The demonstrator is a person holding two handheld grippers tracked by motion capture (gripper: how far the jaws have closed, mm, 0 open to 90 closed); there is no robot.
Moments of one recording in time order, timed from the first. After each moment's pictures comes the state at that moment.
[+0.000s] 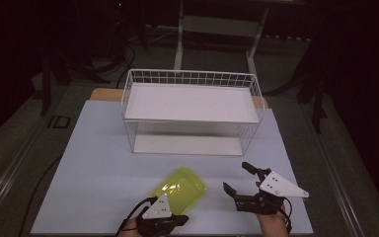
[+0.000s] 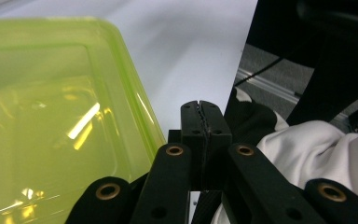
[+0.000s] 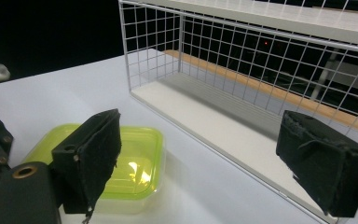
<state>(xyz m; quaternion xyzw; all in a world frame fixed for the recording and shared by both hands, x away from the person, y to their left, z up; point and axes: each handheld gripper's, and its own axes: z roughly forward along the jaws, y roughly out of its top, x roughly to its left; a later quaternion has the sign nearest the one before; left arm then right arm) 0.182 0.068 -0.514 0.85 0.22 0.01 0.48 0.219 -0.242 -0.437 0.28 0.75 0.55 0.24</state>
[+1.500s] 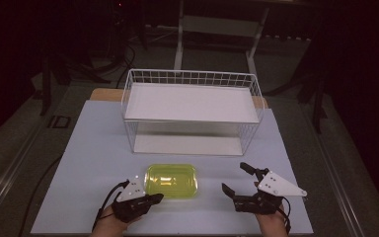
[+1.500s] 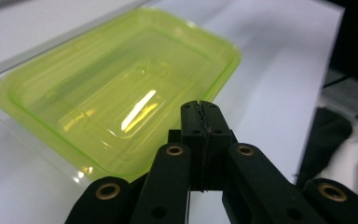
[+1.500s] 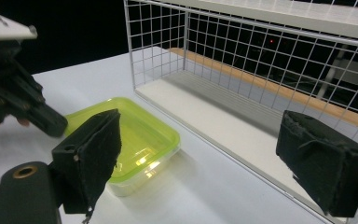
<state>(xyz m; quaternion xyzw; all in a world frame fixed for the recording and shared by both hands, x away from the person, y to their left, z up) 0.206 0.136 -0.500 0.82 0.30 0.09 0.47 0.220 -0.240 -0.438 0.27 0.76 0.55 0.23</state>
